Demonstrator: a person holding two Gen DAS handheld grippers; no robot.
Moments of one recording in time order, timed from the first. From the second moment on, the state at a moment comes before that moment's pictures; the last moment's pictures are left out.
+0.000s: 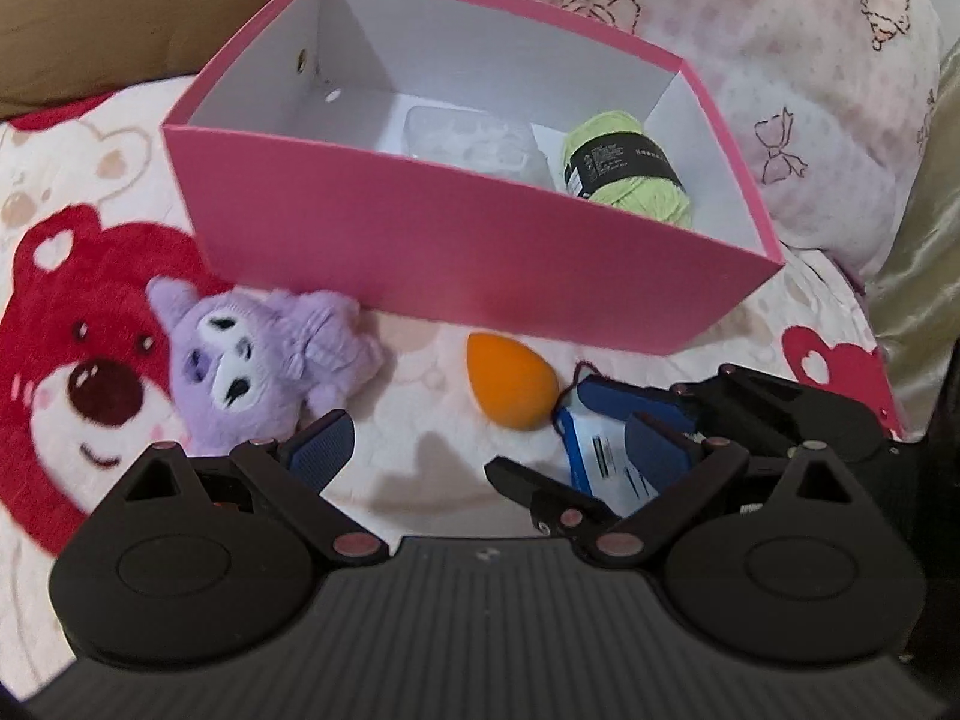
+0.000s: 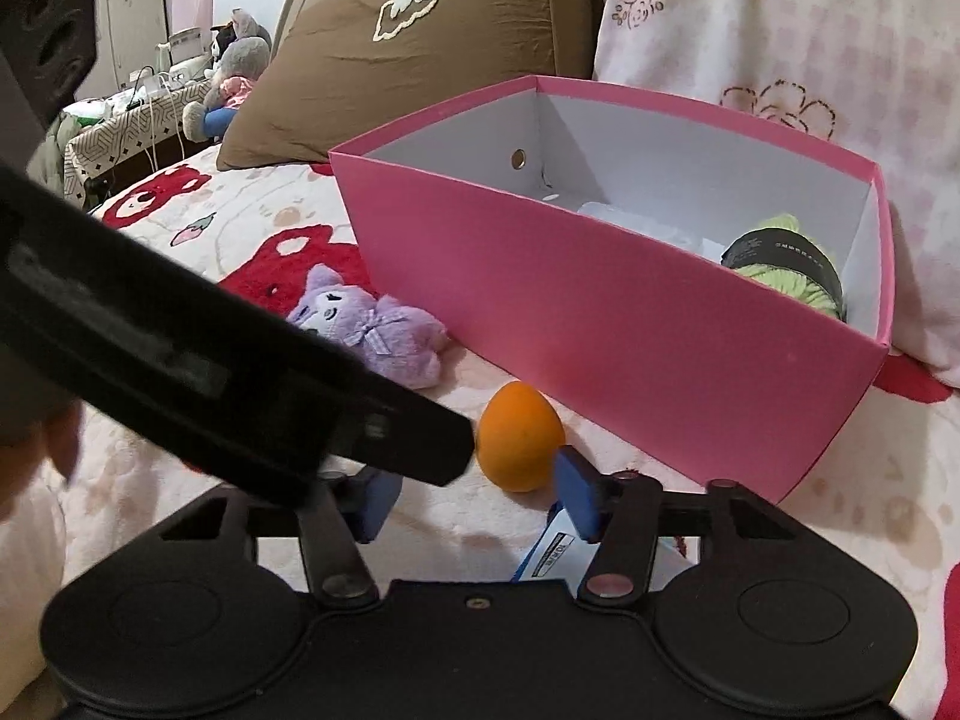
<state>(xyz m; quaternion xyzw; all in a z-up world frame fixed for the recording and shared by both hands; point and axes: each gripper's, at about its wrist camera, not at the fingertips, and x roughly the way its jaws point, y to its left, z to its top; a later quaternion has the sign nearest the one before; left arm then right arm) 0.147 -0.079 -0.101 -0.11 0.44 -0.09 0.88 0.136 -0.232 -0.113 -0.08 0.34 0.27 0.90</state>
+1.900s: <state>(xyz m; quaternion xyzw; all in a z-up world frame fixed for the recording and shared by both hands) 0.132 -0.080 -0.102 -0.15 0.44 -0.14 0.87 0.126 -0.231 -0.107 0.00 0.38 0.23 0.90</state>
